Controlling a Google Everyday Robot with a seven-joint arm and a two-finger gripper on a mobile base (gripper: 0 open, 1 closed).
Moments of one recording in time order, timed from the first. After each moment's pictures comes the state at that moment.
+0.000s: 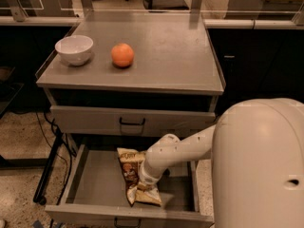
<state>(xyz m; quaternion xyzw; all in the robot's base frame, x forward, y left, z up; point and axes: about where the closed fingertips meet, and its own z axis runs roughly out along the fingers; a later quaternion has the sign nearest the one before) 0.511 0.037 0.413 -0.63 0.76 0.11 0.13</state>
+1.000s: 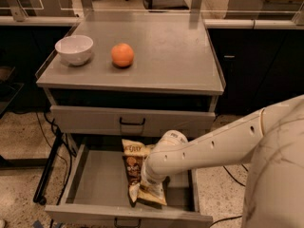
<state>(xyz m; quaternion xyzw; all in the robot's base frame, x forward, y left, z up) 0.483 0.021 0.495 -0.60 0.78 0.06 0.16</state>
